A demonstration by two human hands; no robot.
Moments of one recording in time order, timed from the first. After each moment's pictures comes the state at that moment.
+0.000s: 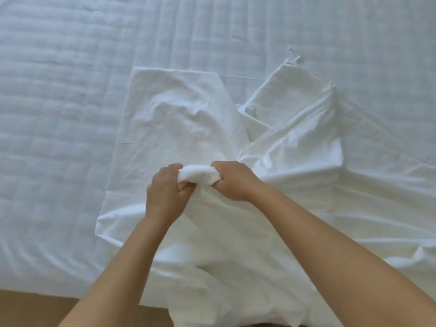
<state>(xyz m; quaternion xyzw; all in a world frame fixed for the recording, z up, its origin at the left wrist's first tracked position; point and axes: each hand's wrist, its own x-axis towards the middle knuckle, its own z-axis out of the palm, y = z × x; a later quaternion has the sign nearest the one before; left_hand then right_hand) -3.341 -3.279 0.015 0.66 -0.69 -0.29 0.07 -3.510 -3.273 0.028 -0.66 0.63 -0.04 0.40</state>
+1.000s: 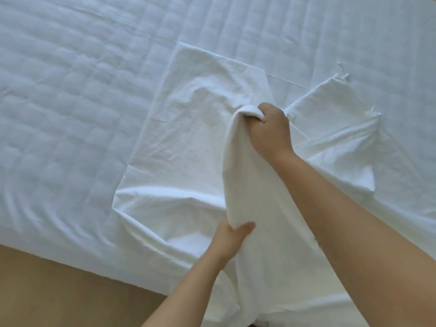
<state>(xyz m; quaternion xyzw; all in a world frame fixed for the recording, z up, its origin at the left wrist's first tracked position) -3.365 -3.189 -0.031 0.60 -0.24 -0.74 0.18 -3.472 -3.352 0.051 -0.53 0.72 -0.33 0.30</state>
